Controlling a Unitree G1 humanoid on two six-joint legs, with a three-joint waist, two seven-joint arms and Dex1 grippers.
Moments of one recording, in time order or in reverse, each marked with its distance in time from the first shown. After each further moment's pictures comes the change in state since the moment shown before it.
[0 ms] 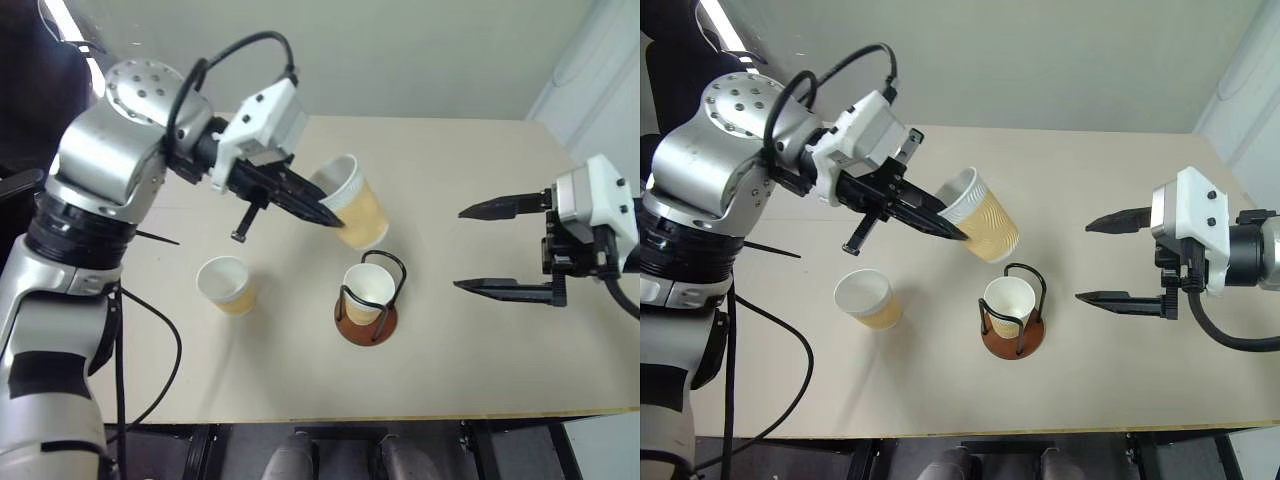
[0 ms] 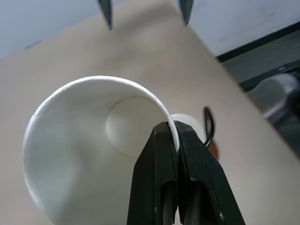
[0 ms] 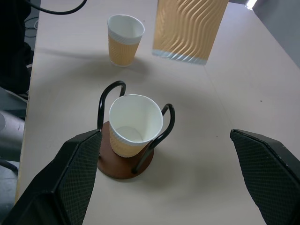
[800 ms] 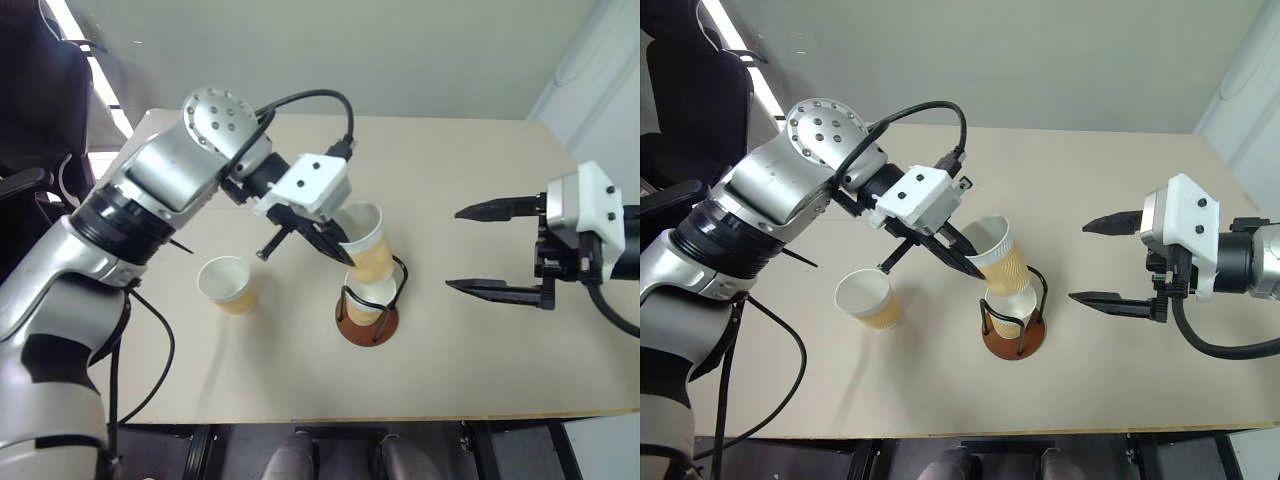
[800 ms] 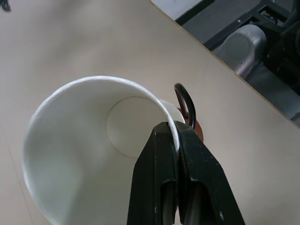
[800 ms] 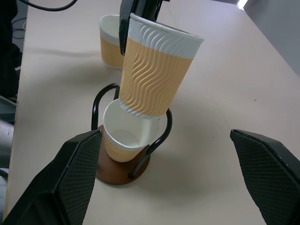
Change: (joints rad) left arm -0.105 -0.033 -0.325 0.084 0.020 -0.308 0.000; right arm 0.039 0.006 -0.012 -0.045 0.019 0.008 -0.092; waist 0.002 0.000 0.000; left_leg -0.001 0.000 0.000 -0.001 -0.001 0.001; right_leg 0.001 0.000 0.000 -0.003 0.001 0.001
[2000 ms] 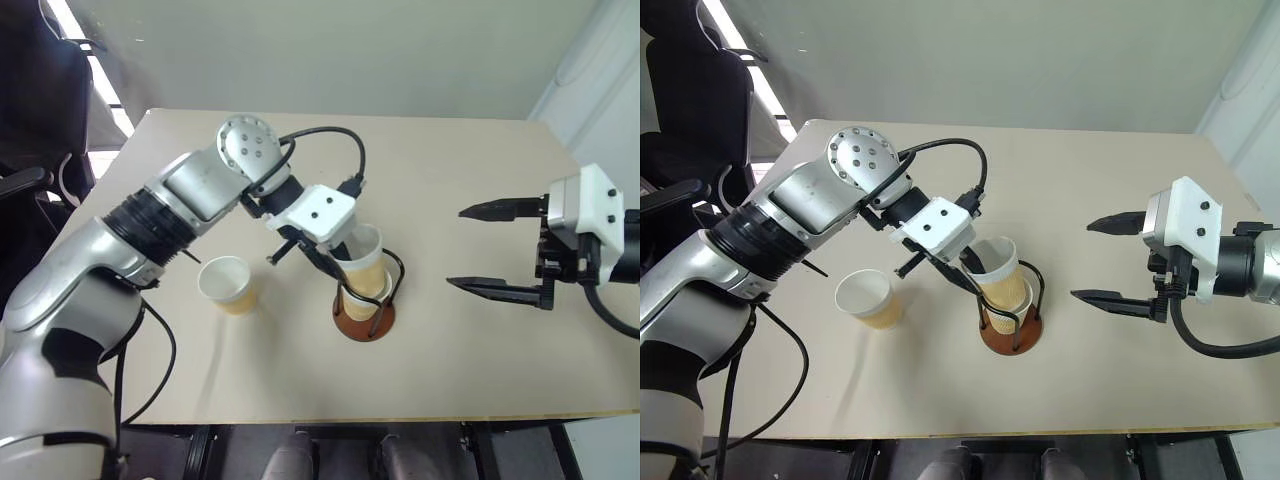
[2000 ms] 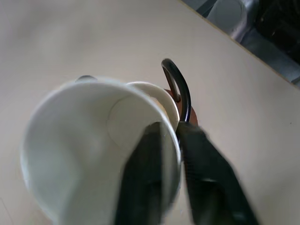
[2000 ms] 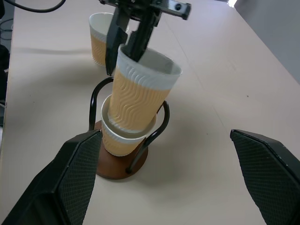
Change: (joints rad) left arm -0.013 -0.047 -0.139 0.107 0.087 -0.159 0.000; right arm 0.040 0.003 -0.018 -0.008 -0.001 -0.013 -0.037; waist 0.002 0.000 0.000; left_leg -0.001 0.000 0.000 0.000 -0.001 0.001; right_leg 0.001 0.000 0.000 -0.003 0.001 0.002
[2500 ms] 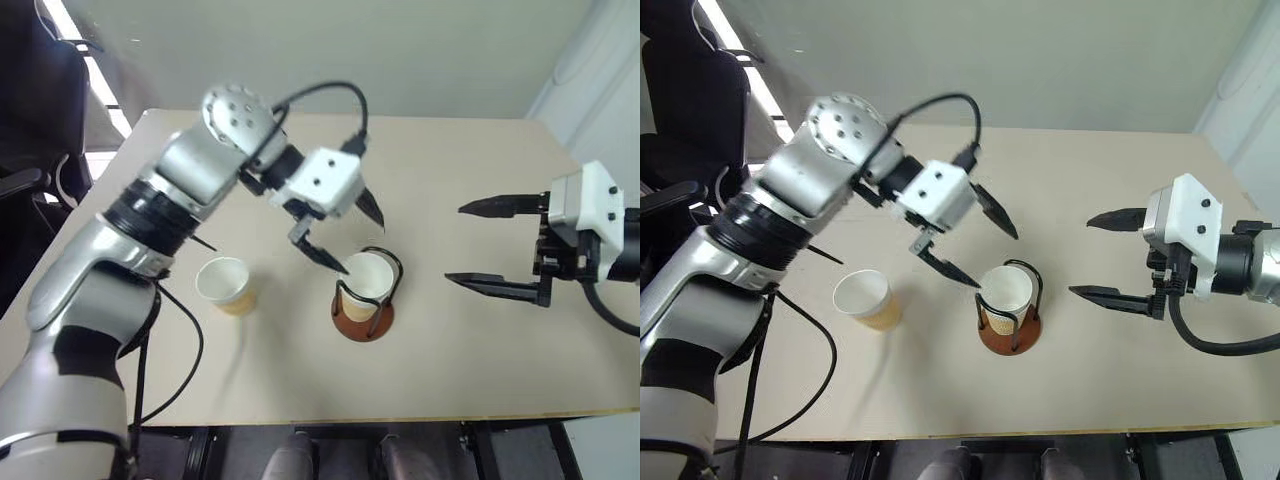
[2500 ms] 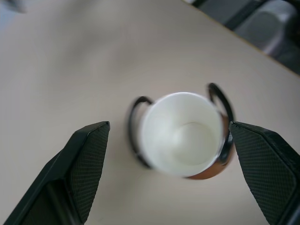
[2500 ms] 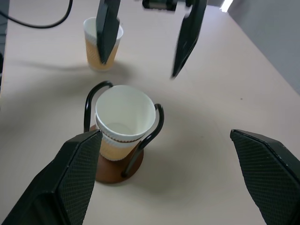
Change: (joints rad) left arm 0.013 -0.022 0.248 0.015 0.065 0.045 -0.001; right arm -0.020 0.033 0.003 0.001 0.014 0.004 -0.029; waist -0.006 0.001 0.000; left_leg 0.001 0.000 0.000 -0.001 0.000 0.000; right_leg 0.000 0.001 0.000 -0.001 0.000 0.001
